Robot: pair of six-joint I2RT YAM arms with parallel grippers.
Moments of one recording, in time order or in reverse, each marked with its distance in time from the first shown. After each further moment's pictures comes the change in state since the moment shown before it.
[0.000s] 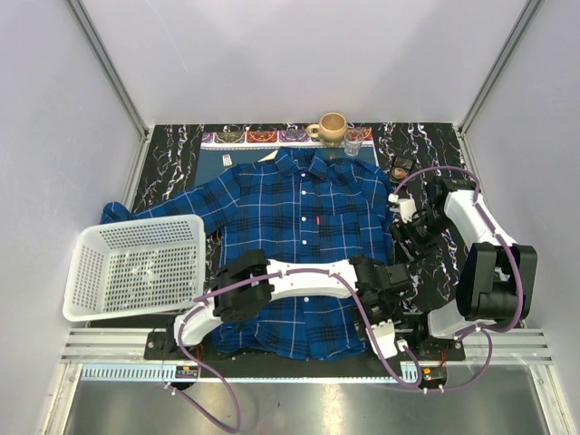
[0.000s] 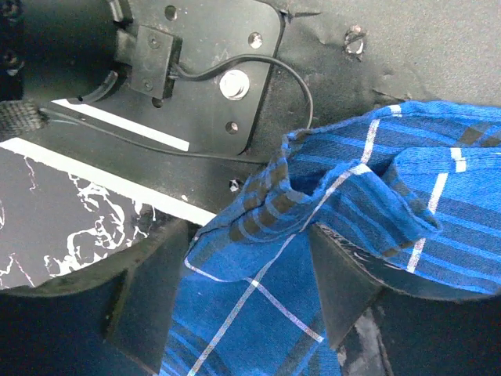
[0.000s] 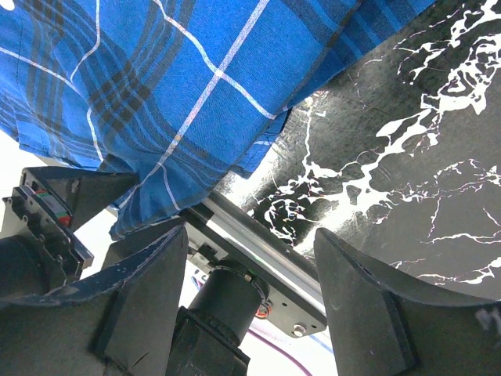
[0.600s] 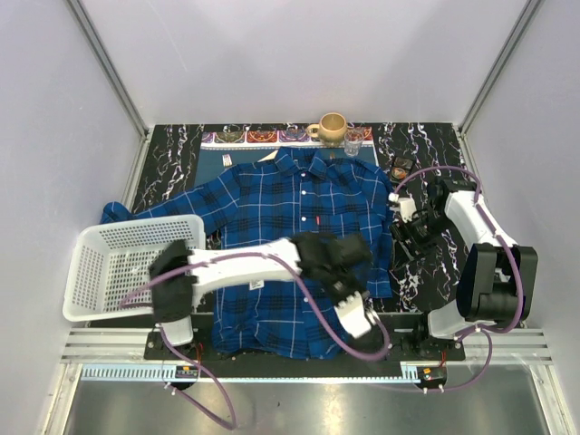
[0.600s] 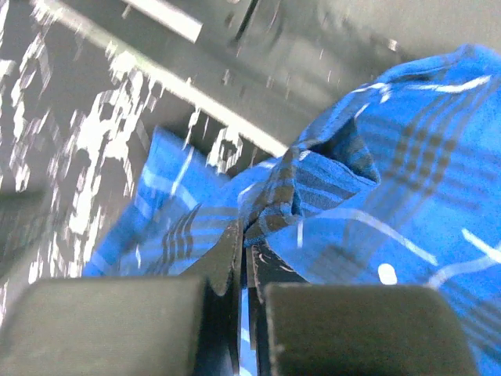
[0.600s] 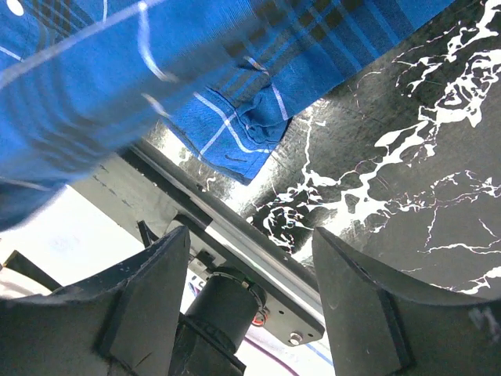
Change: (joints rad) left arm 0.061 -0.325 -0.255 0.019 -0.029 -0.087; right arm -0.008 -0.006 -0.005 0.015 -0.019 -0.016
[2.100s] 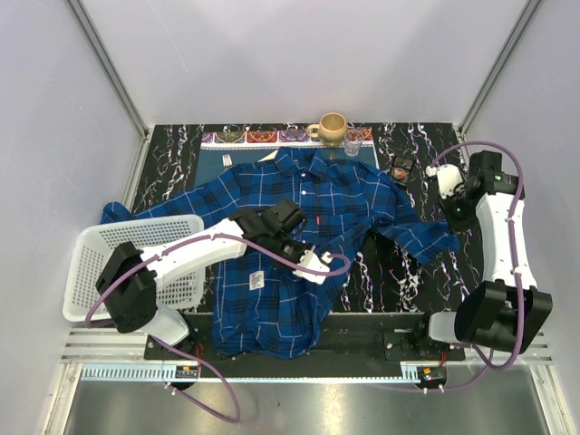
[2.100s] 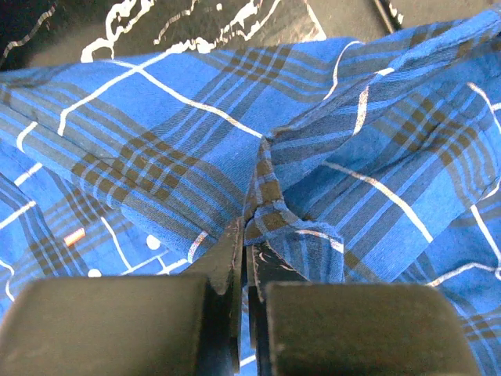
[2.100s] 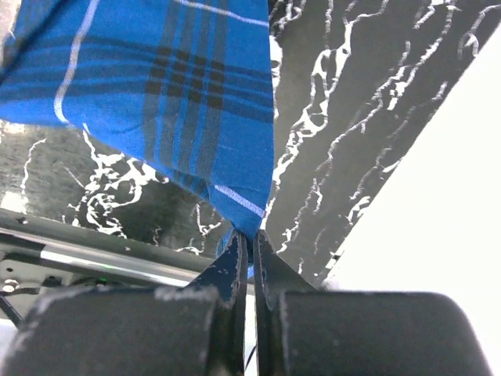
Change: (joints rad) left arm 0.414 -0.371 -0.414 0.077 0.075 -0.203; right arm -0.143 -0.175 0.177 0.093 0.360 -0.056
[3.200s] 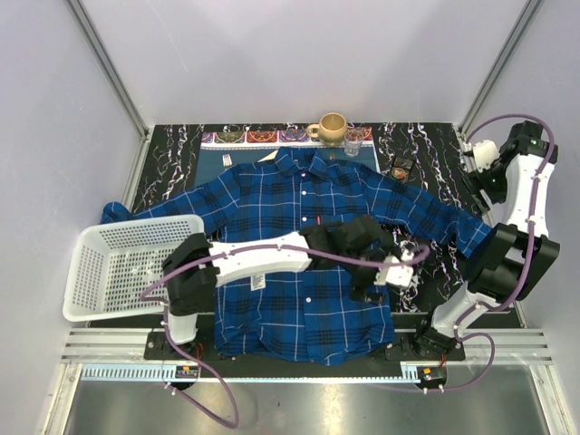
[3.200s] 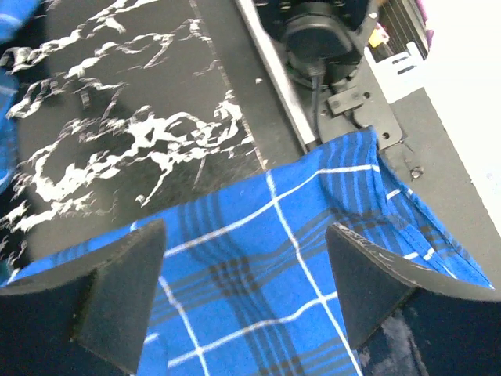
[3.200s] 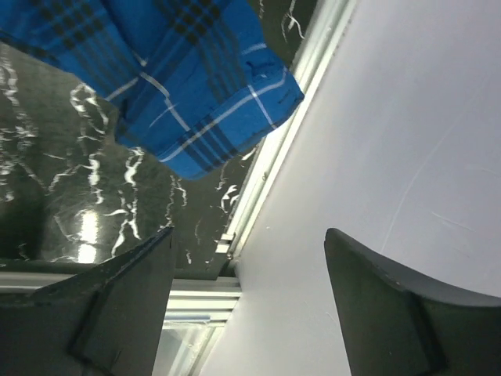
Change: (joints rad) left arm -0.325 0.393 0.386 0.380 0.056 -0.574; right arm -0.214 0.370 0.398 -0.003 0.162 -0.196
